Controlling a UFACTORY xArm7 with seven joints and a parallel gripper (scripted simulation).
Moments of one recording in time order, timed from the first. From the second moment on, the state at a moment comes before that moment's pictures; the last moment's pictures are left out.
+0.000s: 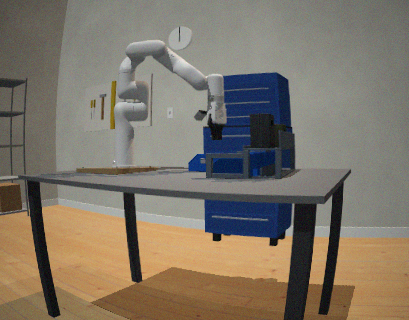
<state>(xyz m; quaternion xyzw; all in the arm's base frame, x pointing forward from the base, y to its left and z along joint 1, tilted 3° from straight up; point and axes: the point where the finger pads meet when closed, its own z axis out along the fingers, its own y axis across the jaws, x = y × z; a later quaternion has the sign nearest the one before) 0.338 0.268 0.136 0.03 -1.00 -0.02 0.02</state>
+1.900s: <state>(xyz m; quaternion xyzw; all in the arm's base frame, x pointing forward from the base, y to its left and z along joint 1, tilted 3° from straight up) 0.338 0.272 0.085 0.03 -1.00 -0.02 0.02</state>
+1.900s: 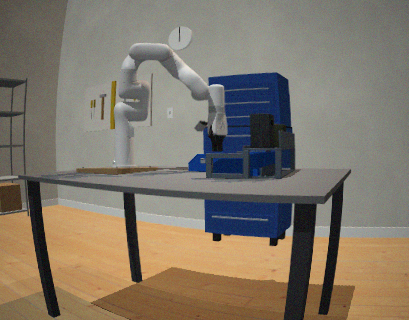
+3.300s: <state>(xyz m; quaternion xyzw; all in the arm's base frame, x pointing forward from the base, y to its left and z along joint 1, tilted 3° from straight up) 0.339 0.273 0.079 0.03 -1.00 -0.02 0.02</state>
